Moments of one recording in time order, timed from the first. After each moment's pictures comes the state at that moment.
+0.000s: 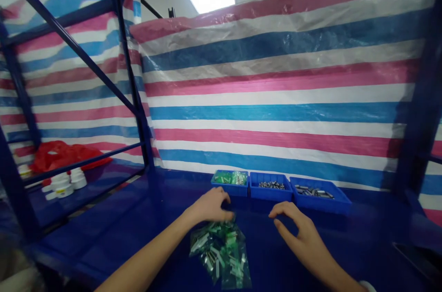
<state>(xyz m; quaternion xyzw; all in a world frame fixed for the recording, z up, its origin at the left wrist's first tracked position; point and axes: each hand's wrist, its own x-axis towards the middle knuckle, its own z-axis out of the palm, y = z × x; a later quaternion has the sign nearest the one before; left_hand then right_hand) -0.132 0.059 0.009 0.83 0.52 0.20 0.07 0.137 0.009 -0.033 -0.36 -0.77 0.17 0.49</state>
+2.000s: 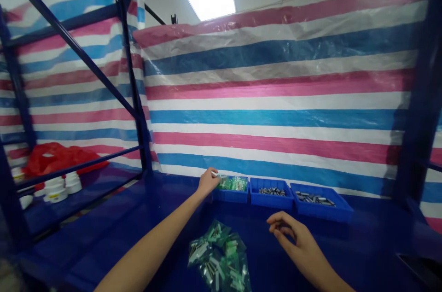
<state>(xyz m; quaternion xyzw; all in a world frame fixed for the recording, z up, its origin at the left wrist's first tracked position) -0.153 0.151 0.008 0.61 0.64 0.45 0.12 0.129 0.017 -0.040 -0.35 -0.73 0.32 0.50</state>
